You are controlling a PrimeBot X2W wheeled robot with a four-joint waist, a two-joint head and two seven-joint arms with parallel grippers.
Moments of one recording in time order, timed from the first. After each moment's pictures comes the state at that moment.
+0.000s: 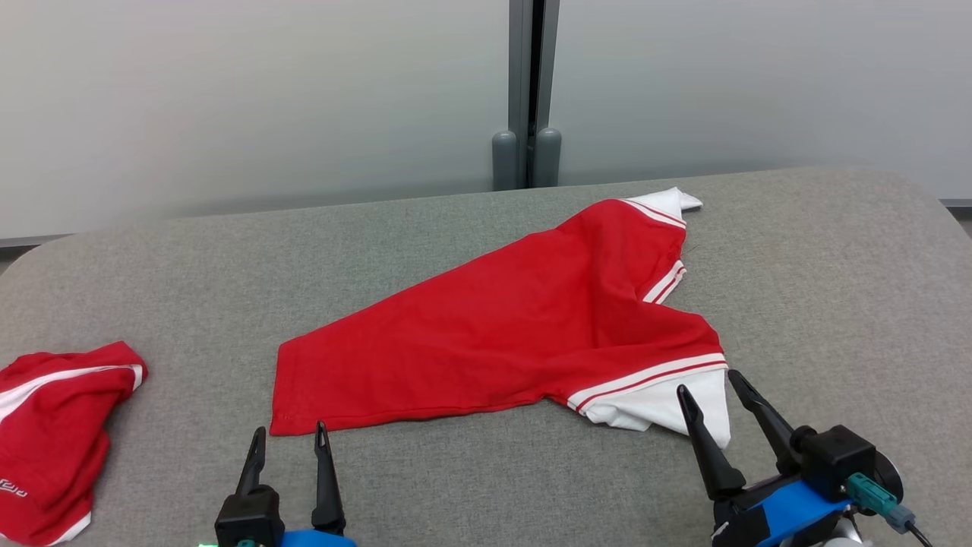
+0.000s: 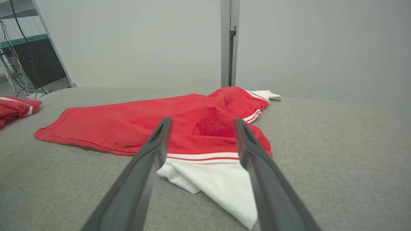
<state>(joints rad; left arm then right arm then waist) 0.03 0.05 -0.17 0.32 -0.13 0.16 -0.26 -0.09 -0.18 0.21 0.30 0.23 0.13 -0.26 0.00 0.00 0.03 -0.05</state>
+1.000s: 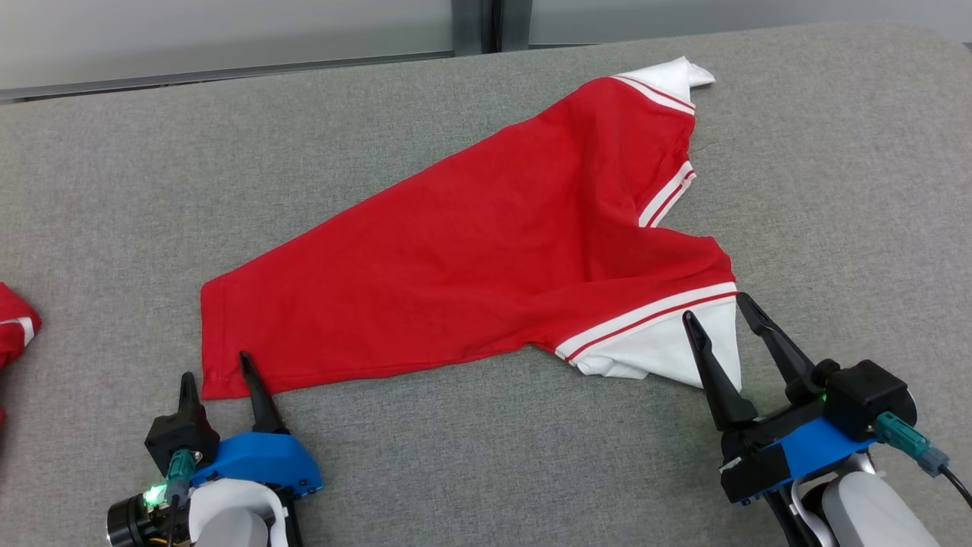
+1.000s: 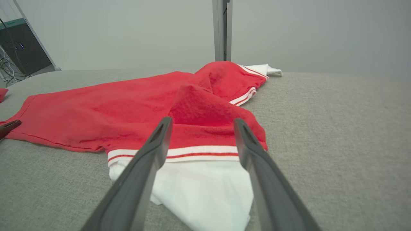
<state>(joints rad) -0.22 0.05 -0.07 0.56 -0.32 0.26 -0.27 -0.21 -0.24 0.25 0.24 0.30 0.13 -0.26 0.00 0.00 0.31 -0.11</state>
